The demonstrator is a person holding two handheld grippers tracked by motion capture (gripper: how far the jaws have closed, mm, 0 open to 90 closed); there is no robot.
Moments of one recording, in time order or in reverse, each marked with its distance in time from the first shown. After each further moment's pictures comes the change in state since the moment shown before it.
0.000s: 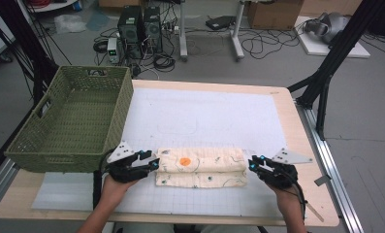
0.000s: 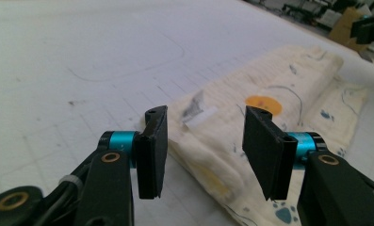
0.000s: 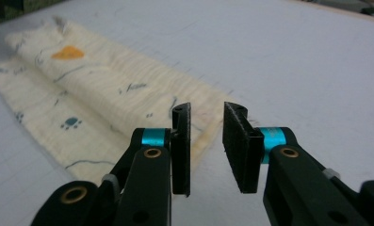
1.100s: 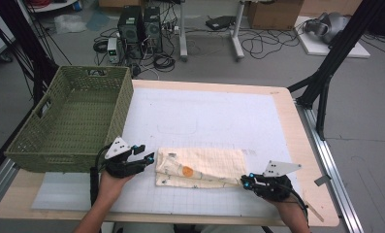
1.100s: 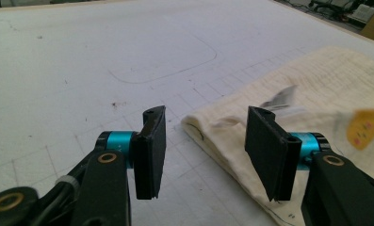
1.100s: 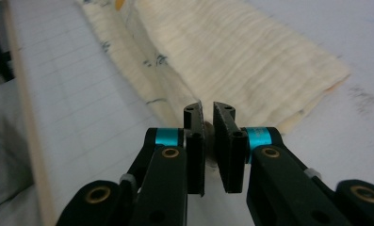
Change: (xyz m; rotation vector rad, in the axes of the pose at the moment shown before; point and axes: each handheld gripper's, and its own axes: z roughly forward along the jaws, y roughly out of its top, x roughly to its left) left arm 0.008 0.002 0.003 0.018 0.078 0.030; right arm 0.022 -0.019 0.005 0.157 0.258 -0.152
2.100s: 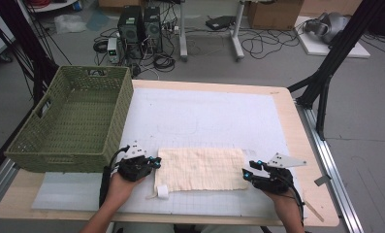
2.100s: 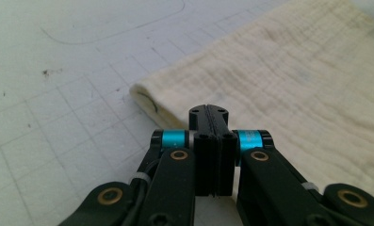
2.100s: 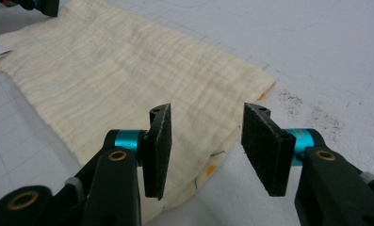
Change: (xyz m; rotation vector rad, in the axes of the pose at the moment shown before) left arm -0.022 -0.003 0.023 0.161 -0.059 0.032; right arm -0.013 0.008 0.005 -0.082 -0.172 0.154
